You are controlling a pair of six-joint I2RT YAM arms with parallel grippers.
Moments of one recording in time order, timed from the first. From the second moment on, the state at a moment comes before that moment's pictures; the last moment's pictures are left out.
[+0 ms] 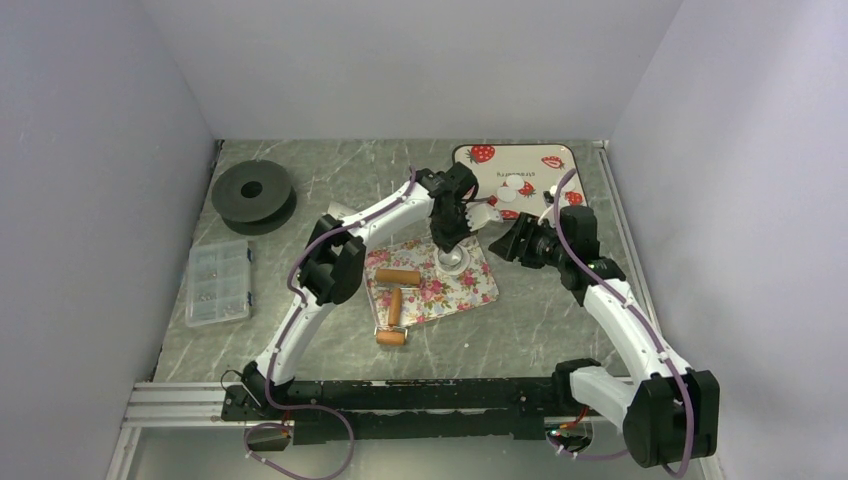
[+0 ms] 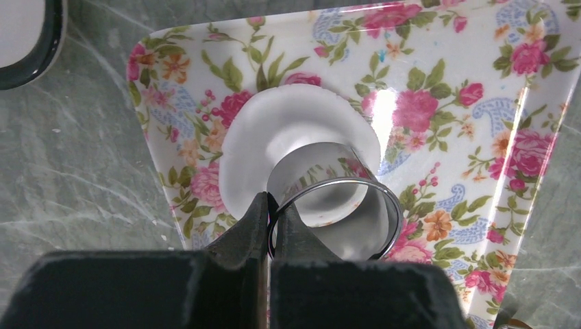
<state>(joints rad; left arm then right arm) -0.78 2.40 2.18 -1.02 0.28 0.56 0.14 1.03 0.69 -0.25 -0.44 0.48</state>
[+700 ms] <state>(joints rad) -0.78 2.41 2.18 -0.97 0.25 0.53 0.14 0.95 0.62 -0.19 -0.41 0.54</state>
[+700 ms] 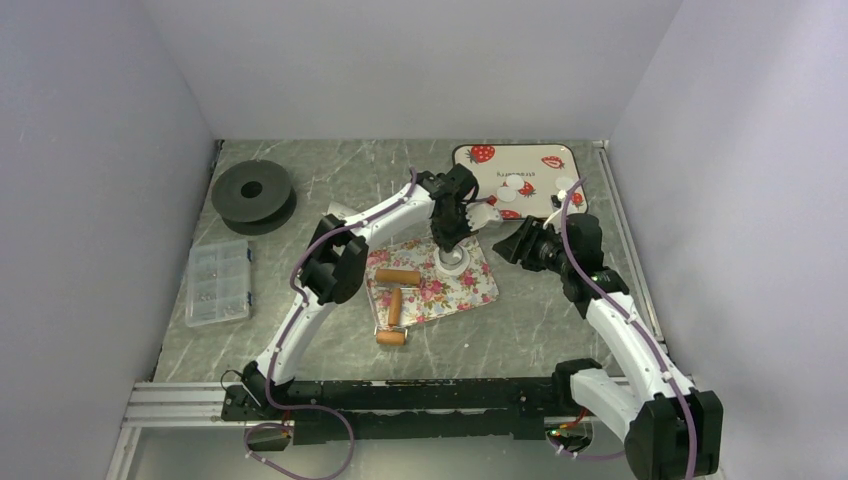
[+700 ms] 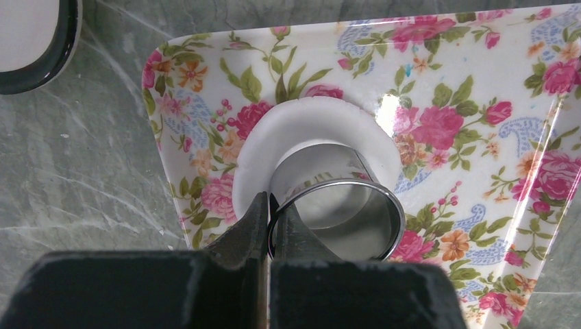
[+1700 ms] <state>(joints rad) -0.78 2.39 2.19 -0.99 0.31 0.54 0.14 0.93 0.74 -0.29 -0.42 0.46</state>
